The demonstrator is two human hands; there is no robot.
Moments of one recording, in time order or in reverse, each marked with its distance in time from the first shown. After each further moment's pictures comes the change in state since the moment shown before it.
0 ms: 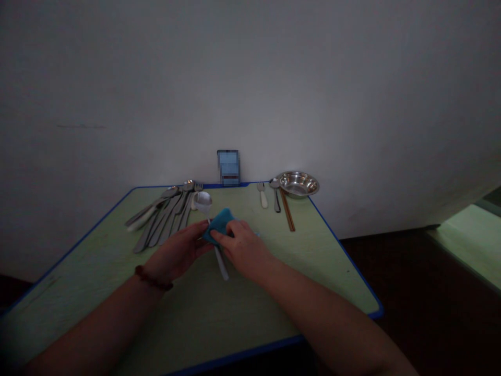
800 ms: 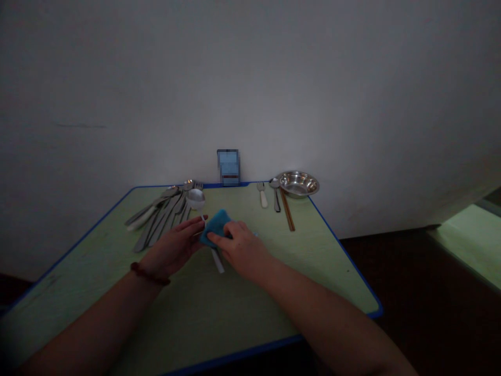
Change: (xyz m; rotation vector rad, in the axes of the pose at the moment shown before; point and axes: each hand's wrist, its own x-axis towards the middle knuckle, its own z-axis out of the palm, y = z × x) left_hand 0.004 0.005 -0.001 0.033 0.145 0.023; right_hand -0.003 -0.001 -0.003 0.027 -0.020 -0.034
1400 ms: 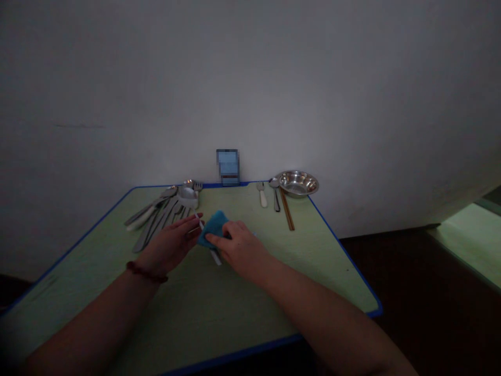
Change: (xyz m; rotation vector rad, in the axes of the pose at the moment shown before) left_hand 0.000 0.005 -0.001 -0.046 0.044 0.023; right_hand 0.000 -0.001 -0.002 -0.004 0.012 -0.032
